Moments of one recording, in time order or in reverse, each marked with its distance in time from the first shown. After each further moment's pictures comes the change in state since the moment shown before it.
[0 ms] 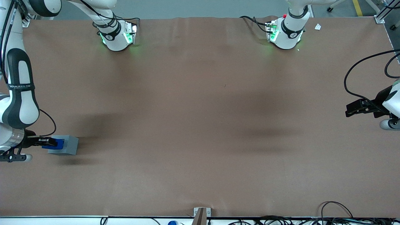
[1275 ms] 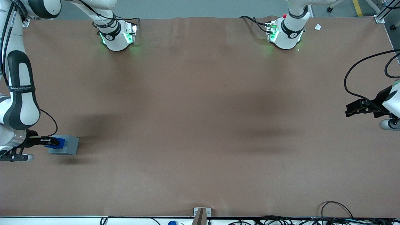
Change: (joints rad) arm -0.009 0.019 0.006 0.000 0.011 -0.010 0.026
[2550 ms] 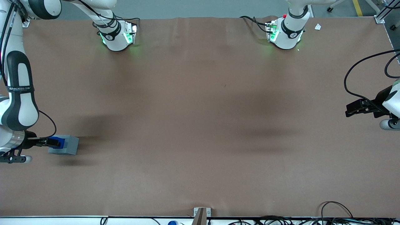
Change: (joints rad) arm 0.001 -0.013 0.003 0.044 0.000 -0.047 0.003
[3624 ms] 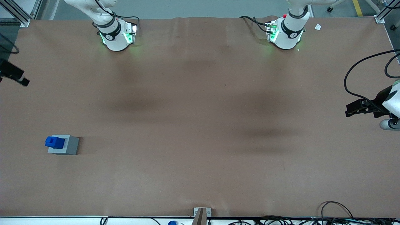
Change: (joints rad) arm 0.229 -0.699 0.015 -0.080 -0.063 -0.485 0.370
